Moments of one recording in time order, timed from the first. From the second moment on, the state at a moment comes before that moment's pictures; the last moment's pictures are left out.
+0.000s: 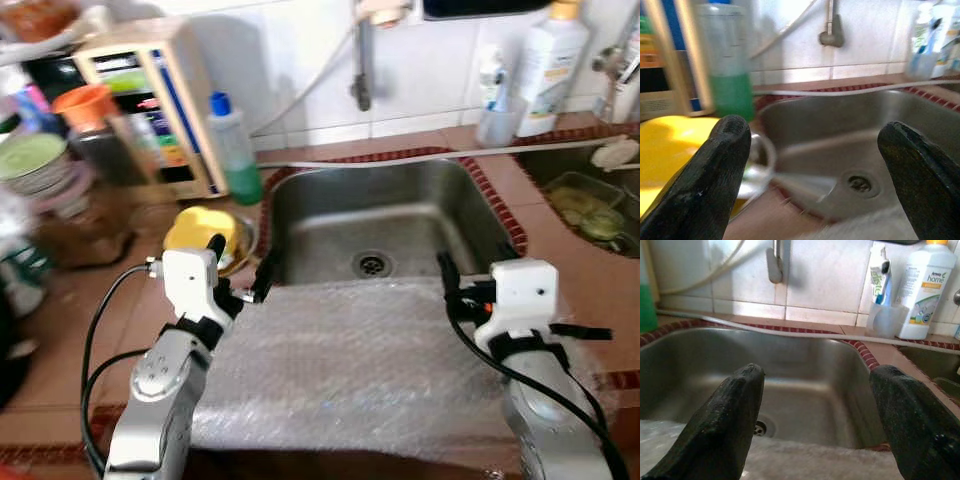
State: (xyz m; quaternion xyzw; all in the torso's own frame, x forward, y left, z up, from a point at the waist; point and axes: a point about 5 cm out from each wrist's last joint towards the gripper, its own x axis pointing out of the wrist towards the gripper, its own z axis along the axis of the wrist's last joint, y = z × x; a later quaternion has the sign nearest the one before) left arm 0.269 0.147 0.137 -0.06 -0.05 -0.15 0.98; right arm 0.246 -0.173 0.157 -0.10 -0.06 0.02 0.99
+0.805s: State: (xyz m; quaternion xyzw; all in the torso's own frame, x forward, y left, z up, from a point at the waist) left arm 0.281 0.152 0.143 -0.04 -0.07 -0.12 0.99; right arm 0.252 -0.165 0.168 -0.11 -0.08 0.05 0.99
